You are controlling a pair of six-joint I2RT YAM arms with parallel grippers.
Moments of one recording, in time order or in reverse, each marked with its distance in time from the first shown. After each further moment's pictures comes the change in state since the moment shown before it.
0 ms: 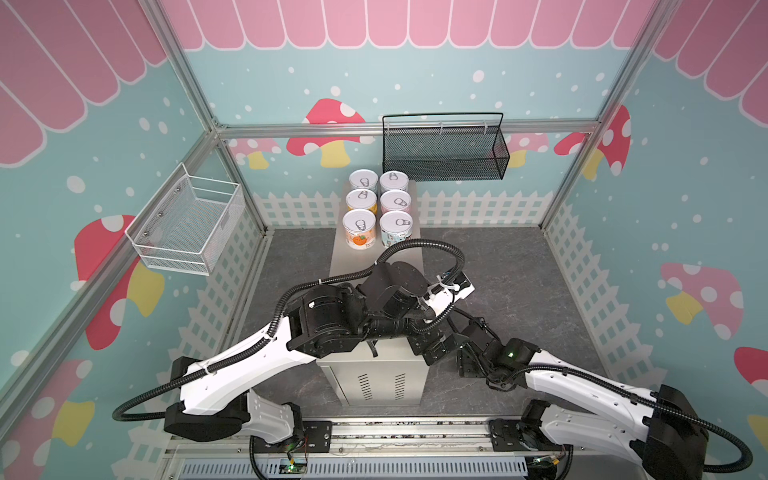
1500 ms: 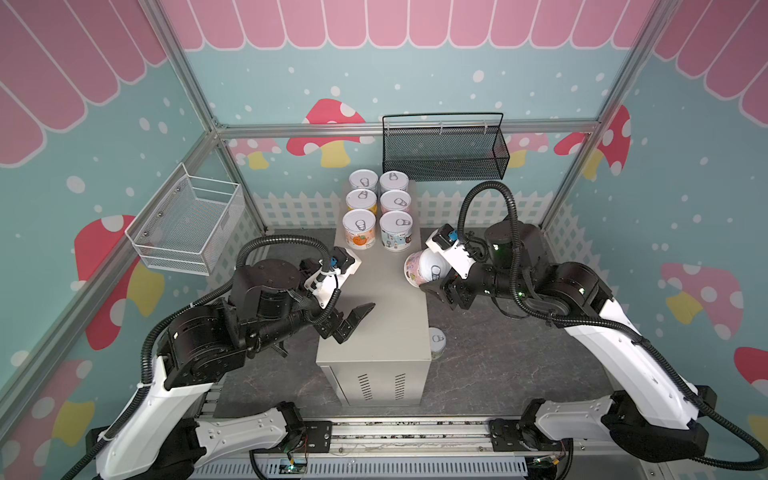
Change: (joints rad) left arm 0.306 -0.390 -0.162 -0.140 -0.134 0.129; right arm -0.040 0.259 1.156 -0.223 -0.396 -0.975
